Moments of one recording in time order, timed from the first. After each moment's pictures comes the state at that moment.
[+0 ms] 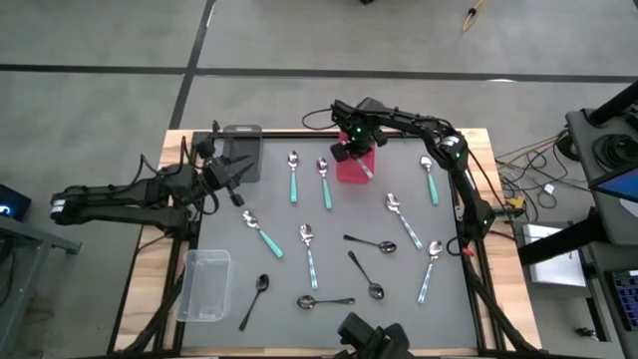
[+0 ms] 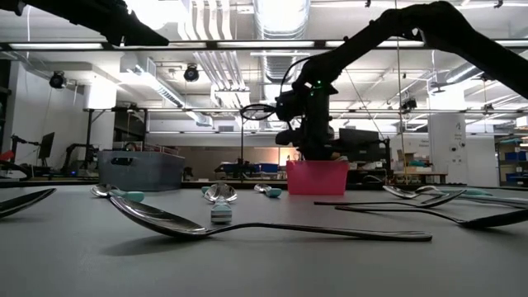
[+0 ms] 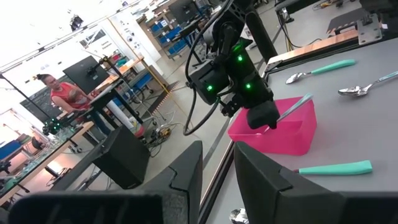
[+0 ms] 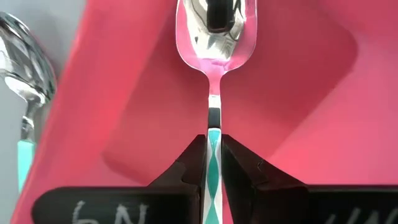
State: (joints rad) left arm 0.07 0.58 0.54 -0.07 -0.57 0.49; right arm -0.65 2.24 1.89 -1.14 -0.10 0.48
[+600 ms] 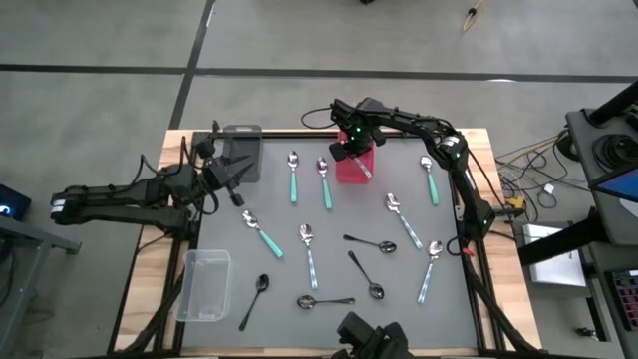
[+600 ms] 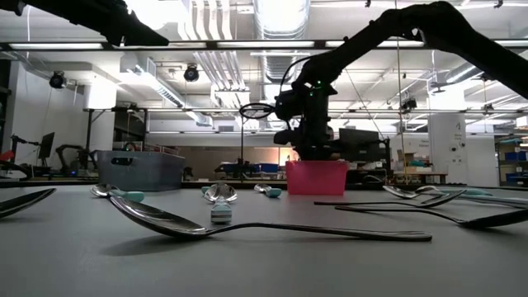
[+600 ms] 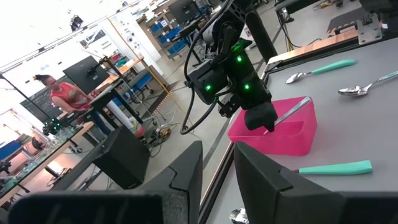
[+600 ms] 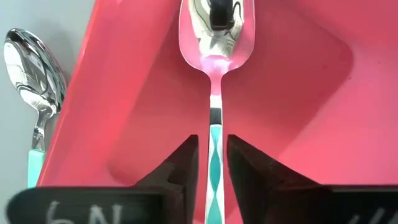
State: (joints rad) left arm 0.07 0.58 0.54 -0.07 -0.57 0.50; right arm -0.65 2.24 1.89 -1.12 -0.10 0.49
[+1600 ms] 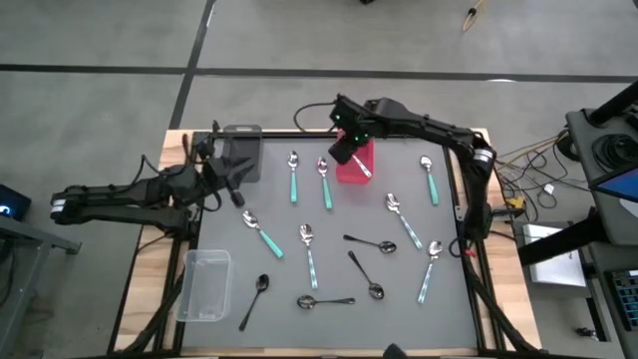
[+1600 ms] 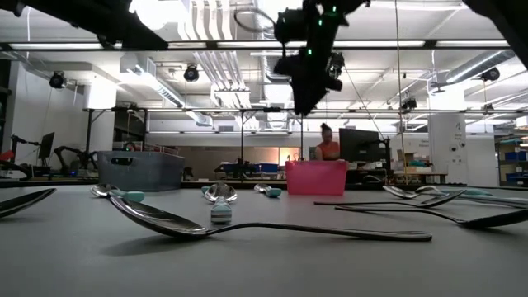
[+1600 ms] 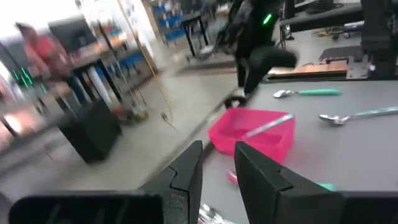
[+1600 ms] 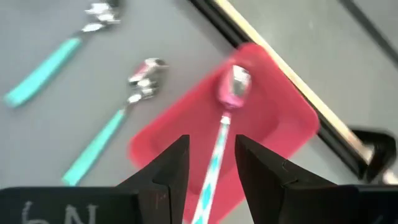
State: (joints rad) left arm 0.07 0.59 0.54 -0.12 -0.56 0.16; right arm -0.45 1.92 1.89 -1.11 0.16 0.23
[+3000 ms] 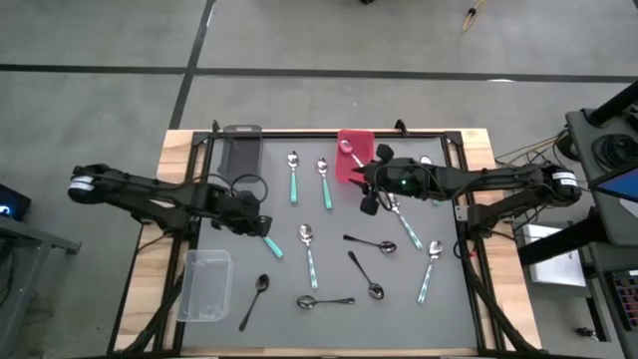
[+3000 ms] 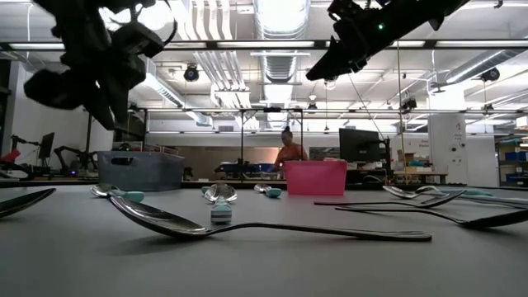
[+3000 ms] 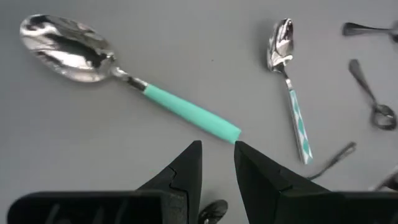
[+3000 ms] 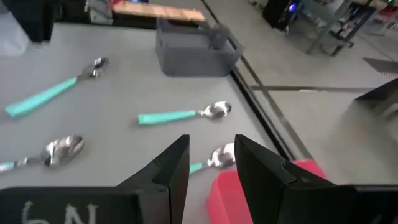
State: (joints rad) left arm -0.08 1.13 0.77 -0.77 0.01 -1.40; right arm -0.13 1.26 0.85 -0.03 0.26 -0.16
